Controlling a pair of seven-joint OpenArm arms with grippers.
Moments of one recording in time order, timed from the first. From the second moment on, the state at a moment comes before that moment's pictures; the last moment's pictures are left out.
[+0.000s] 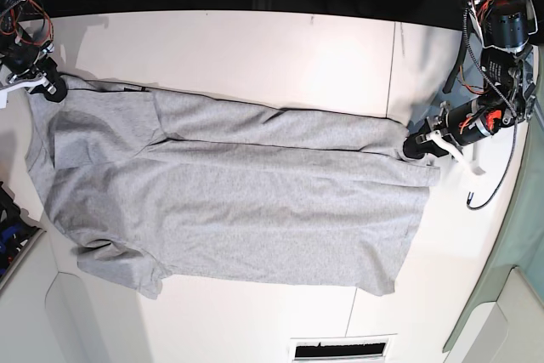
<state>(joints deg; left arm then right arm) -9.4 -19.3 -20.8 51.3 -40.2 -38.6 48.7 -4.8 16.3 40.3 61.6 44.0 29.8 -51.8</state>
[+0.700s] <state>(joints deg) 21.0 -26.7 -23.8 79.8 -50.1 -39.0 54.4 -20.6 19.5 40.2 74.4 47.5 30.5 -54.9</state>
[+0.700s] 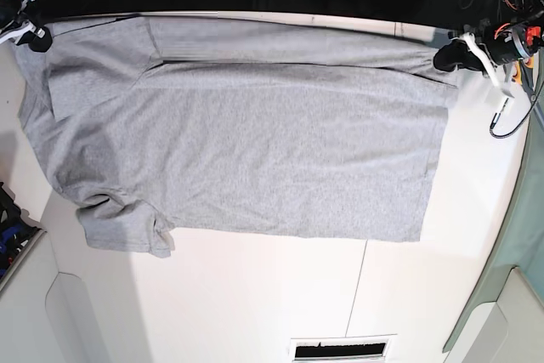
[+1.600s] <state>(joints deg) 21.9 -29.5 -26.0 97.5 -60.9 -39.0 58.7 -13.7 26.8 47.5 81.0 44.3 28.5 -49.1</state>
